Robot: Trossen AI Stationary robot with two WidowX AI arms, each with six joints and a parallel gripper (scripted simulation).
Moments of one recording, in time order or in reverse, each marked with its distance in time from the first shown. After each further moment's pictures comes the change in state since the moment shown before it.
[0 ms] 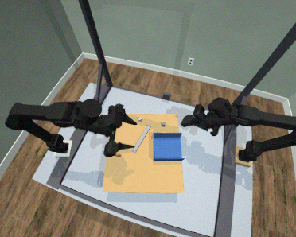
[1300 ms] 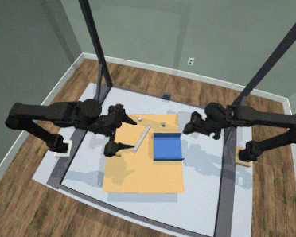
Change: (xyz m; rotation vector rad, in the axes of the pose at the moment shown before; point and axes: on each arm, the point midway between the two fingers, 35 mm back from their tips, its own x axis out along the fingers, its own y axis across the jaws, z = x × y) left arm 0.001 -0.018 -0.025 -0.086 0.049 -0.178; right arm 0.000 0.000 0.000 0.000 0.000 0.000
